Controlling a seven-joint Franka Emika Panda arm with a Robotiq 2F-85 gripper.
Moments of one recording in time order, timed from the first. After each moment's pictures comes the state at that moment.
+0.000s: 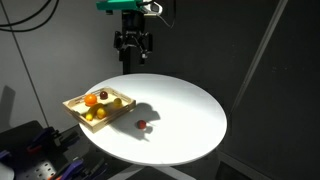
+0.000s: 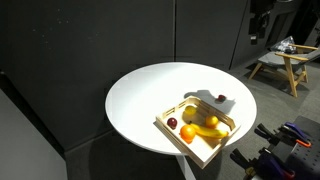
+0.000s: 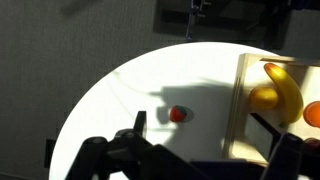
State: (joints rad) arm -0.07 -0.18 -0.13 -2.12 -0.18 1.77 -0.25
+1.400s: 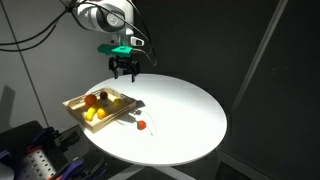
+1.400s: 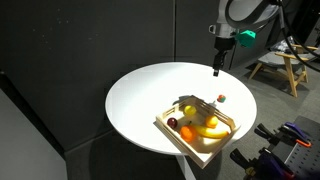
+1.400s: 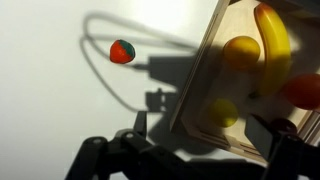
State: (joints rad) arm 0.00 0.02 -0.01 -2.29 -0.05 2.29 -0.31
